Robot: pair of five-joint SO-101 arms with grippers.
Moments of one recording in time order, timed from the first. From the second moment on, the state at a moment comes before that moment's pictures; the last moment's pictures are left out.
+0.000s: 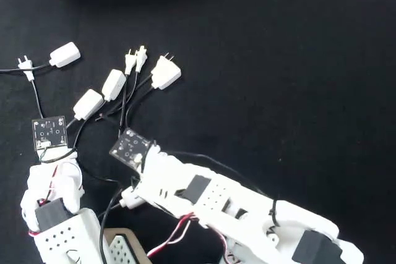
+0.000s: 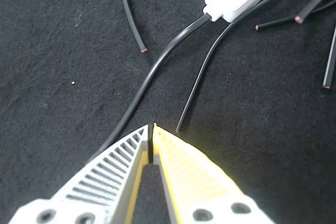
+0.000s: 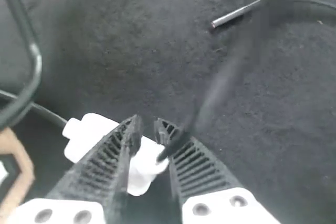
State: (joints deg) left arm -32.5 -96.9 90.6 63.3 -18.4; right arm -56.4 -28.5 71.0 21.8 5.7
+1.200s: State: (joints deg) left arm -32.5 -96.9 90.6 63.3 -18.4; right arm -57.0 -26.1 69.6 26.9 -2.9
